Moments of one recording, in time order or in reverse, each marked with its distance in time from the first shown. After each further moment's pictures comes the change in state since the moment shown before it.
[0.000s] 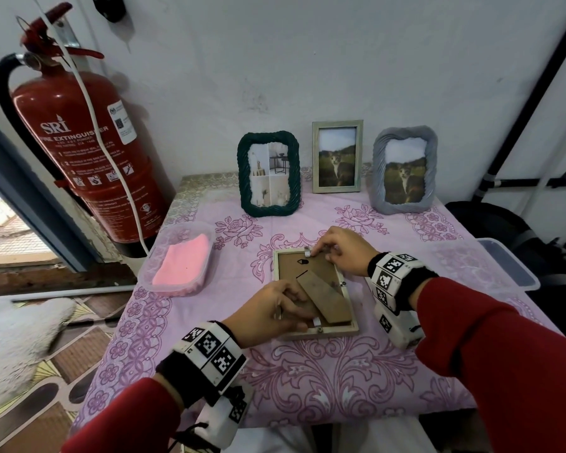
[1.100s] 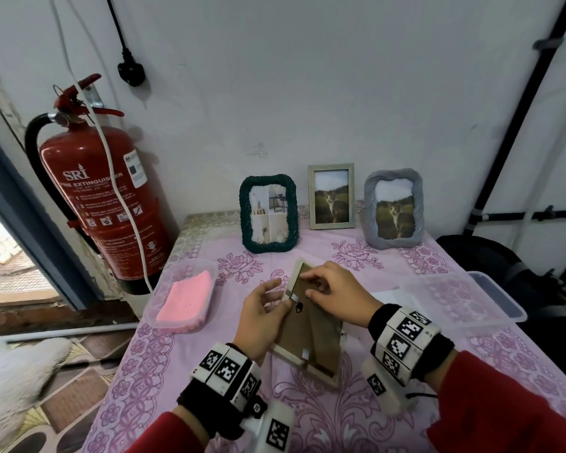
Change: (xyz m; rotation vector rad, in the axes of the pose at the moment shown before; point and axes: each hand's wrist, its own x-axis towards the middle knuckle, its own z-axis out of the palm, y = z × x) left_hand 0.021 0.025 -0.004 -0.764 0.645 -0.360; right_hand -0.038 -0.051 -0.005 0.181 0.166 -0.016
